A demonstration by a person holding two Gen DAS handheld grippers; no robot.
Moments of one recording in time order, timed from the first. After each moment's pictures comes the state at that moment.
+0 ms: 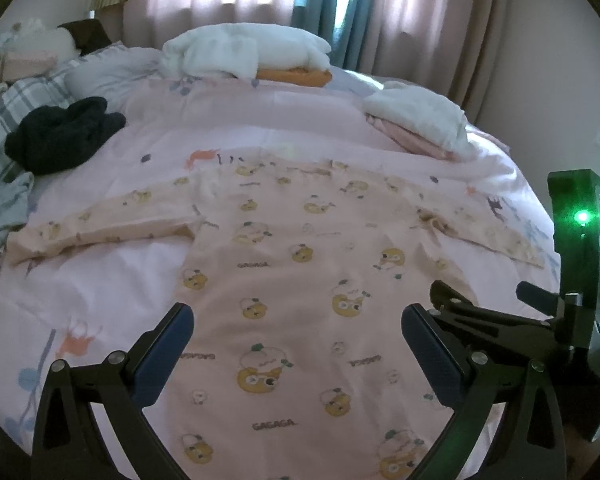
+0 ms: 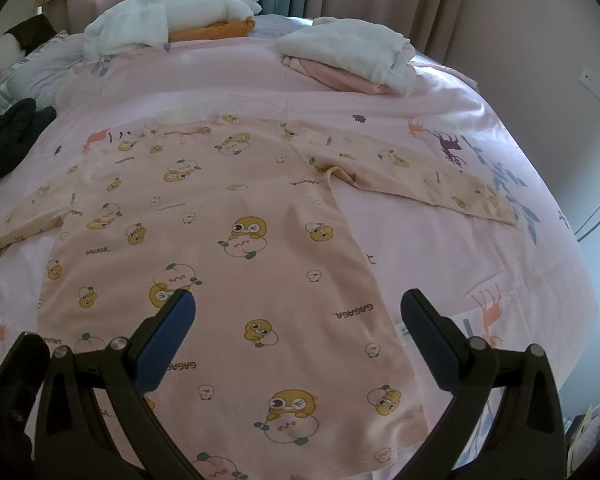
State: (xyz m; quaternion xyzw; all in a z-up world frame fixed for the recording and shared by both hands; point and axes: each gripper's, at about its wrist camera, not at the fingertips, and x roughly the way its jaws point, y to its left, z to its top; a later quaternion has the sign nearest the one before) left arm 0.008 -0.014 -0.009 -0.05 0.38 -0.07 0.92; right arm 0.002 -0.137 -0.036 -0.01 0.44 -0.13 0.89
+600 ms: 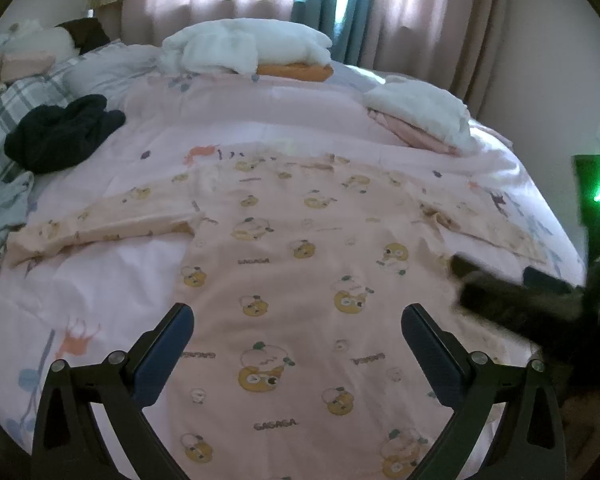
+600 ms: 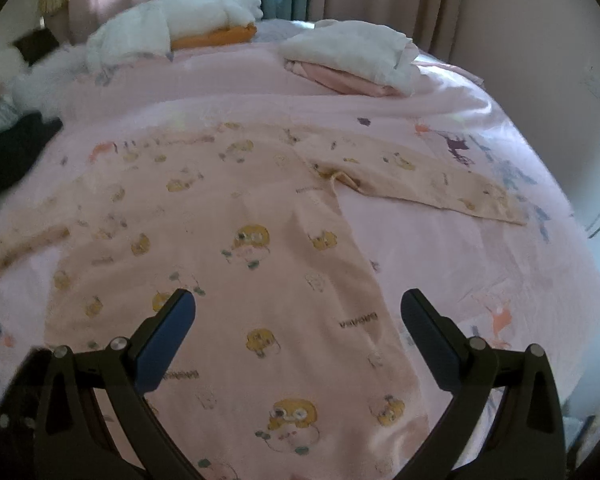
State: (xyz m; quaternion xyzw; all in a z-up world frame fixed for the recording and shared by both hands) left arm 0.010 -0.018 -0.011 -0.05 0.39 -0.06 0.92; right arm 0.006 -0.164 -0.029 0.04 0.41 -0.11 0.90
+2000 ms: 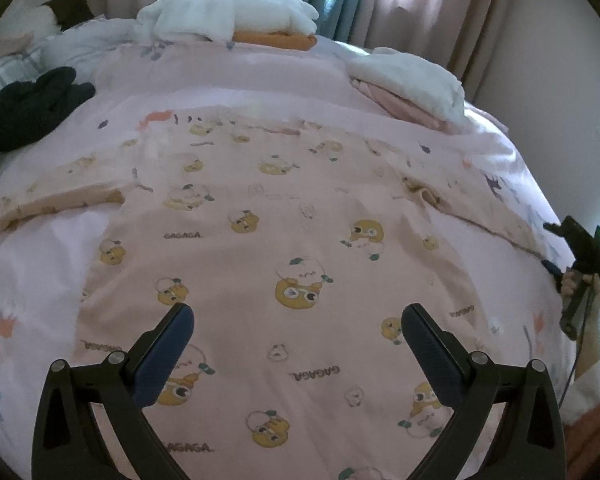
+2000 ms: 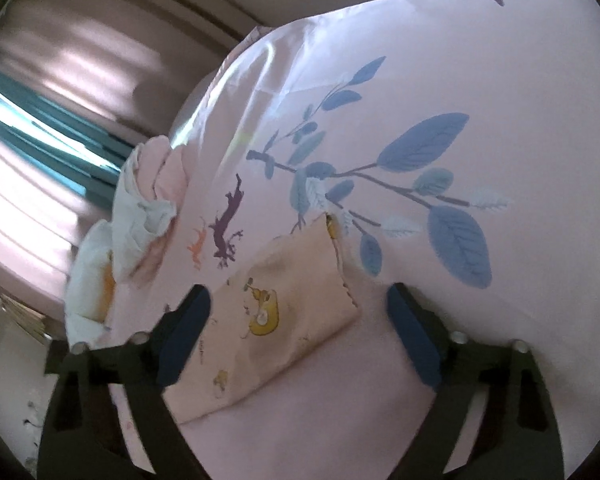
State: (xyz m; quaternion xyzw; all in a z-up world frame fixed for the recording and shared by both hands) left arm 0.038 -0.062 -0.051 -0.07 0.42 -0.08 0.90; right arm 0.018 -0.562 -0.105 0.46 0.27 -0.18 0.83
